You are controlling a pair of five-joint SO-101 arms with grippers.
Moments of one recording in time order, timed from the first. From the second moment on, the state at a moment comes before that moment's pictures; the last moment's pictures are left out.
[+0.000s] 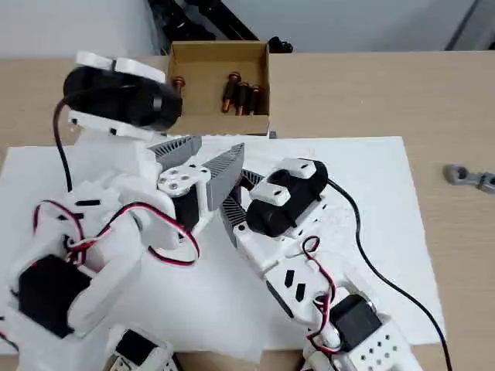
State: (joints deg) left arm 24.5 -42.8 -1.5 82.5 18.9; right arm -39.8 -76.0 63.9 27.9 -5.4
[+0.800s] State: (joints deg) left arm -2.1 -43.1 -1.8 80.9 4.4; right arm -26.6 -33.8 32.1 22.2 -1.4
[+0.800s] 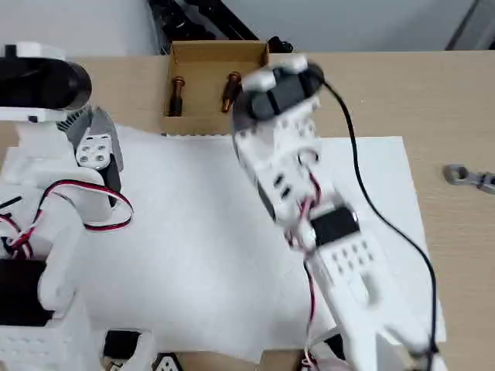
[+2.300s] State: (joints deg) left arm -2.1 -43.1 3.5 87.3 4.4; right arm -20.8 74.9 -75.4 31.4 -5.9
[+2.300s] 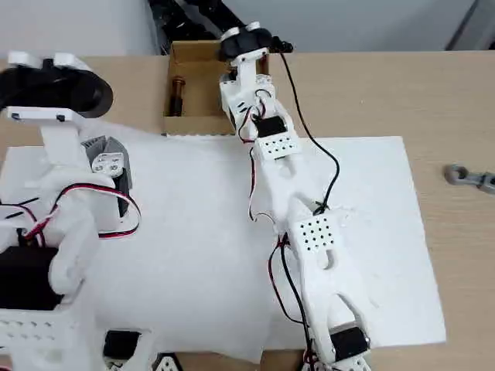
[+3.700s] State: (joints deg) left arm -2.3 -43.1 11.6 81.7 4.1; right arm -22.1 21.9 -91.3 96.2 -6.5
